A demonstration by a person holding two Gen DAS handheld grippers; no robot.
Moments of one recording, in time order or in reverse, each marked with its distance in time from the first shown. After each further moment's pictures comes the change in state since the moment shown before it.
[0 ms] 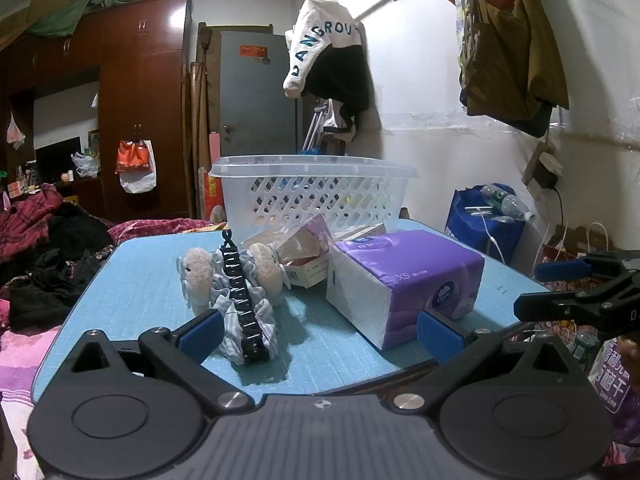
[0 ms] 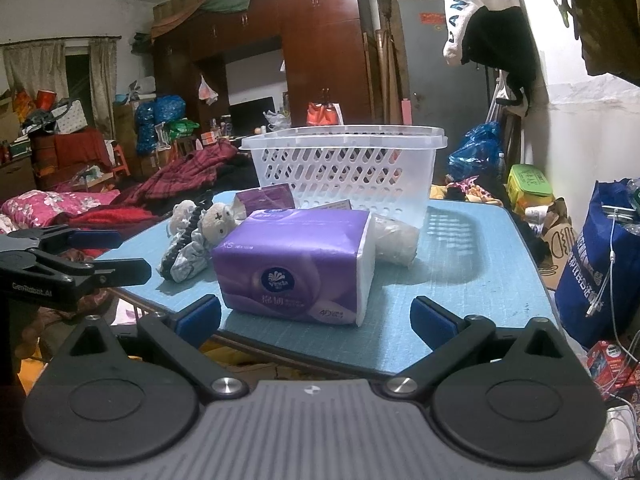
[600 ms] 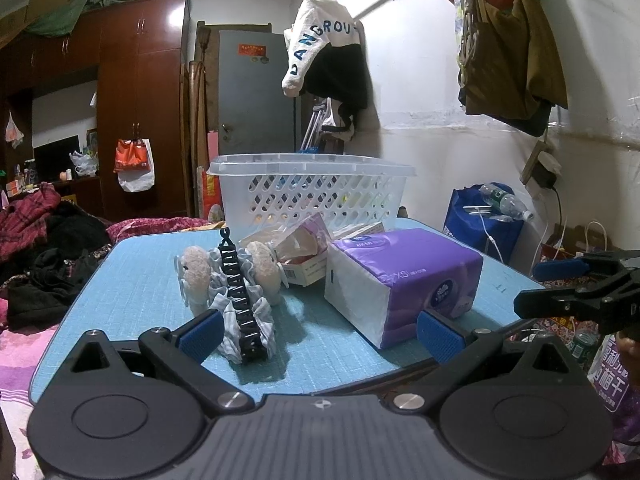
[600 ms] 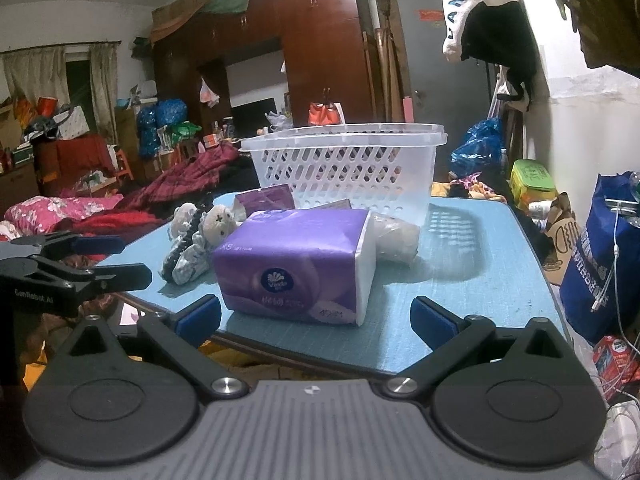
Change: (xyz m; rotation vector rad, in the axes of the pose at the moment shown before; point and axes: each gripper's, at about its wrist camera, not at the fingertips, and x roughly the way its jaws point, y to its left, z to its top) left arm 0.000 -0.001 0.000 -0.001 0.003 -0.003; right arm -0.001 -0.005 0.001 0.022 0.002 0.019
